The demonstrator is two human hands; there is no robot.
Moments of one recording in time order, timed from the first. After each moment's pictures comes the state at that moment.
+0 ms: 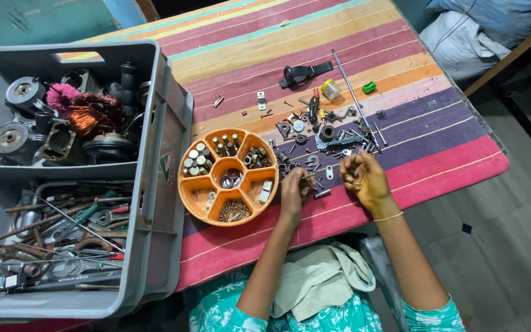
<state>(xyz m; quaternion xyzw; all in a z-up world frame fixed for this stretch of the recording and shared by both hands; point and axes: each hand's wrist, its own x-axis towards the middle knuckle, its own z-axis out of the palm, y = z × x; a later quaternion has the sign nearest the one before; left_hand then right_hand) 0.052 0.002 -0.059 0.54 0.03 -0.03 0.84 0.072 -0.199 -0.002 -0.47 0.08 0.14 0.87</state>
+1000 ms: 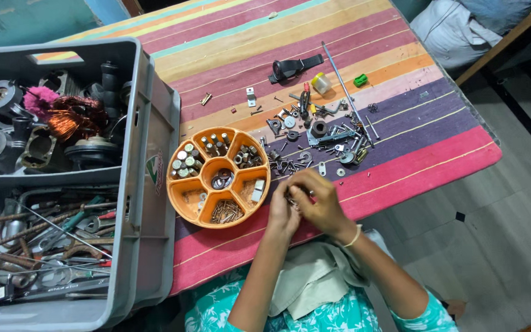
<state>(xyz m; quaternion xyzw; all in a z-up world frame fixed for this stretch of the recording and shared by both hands) 0.035 0.007 -0.077 0.21 0.22 -0.18 0.94 0.008 -0.102 0.055 -0.80 -0.23 -0.15 0.54</state>
